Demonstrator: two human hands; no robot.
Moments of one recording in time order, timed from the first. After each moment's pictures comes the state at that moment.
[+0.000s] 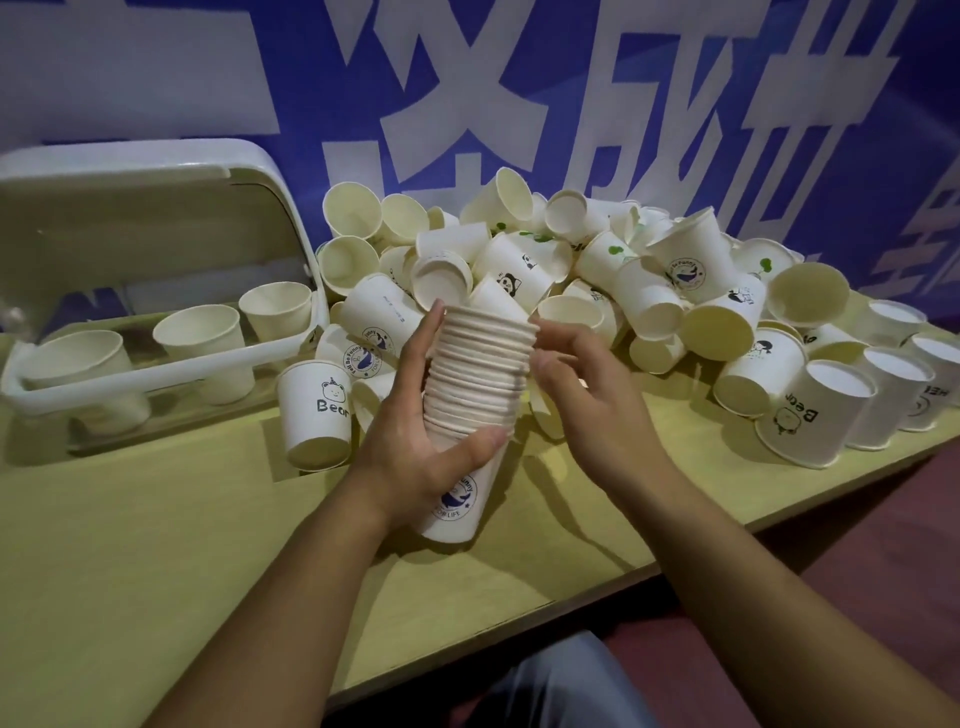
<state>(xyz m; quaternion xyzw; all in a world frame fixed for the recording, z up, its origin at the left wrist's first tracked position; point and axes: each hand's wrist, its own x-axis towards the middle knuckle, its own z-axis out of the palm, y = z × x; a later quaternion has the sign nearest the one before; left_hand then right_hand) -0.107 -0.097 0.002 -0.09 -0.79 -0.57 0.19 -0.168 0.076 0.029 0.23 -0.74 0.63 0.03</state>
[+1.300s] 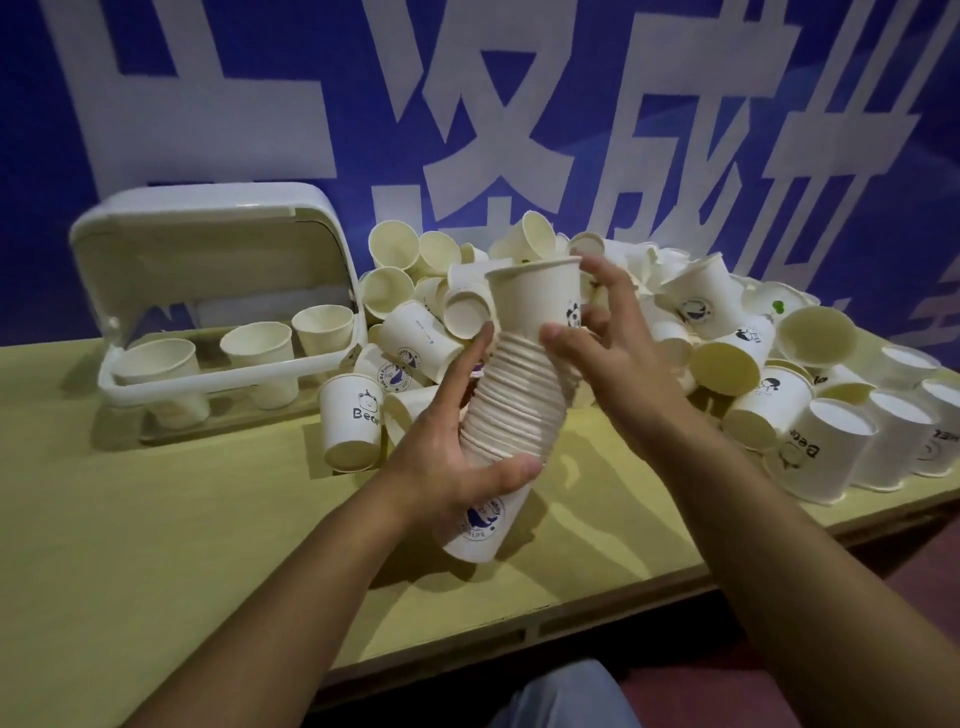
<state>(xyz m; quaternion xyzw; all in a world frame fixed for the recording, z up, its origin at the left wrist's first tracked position) -0.086 -0.084 0.024 -0.09 -0.81 -0.56 0.14 -0.184 0.084 0.082 0.31 -0.71 0.63 -0.01</state>
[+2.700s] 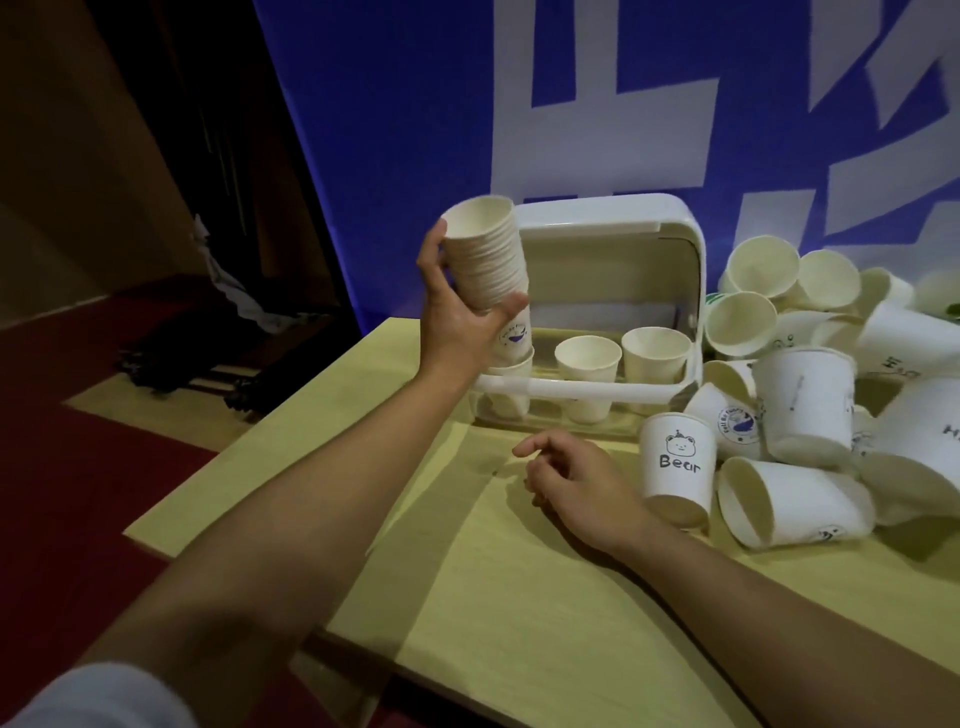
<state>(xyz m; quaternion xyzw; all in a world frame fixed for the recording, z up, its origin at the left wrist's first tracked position) -0.050 -0.339 0.071 0.26 -0.73 -0.32 0.55 -0.118 -0.176 -0.030 0.50 -0.64 0.53 -0.27</state>
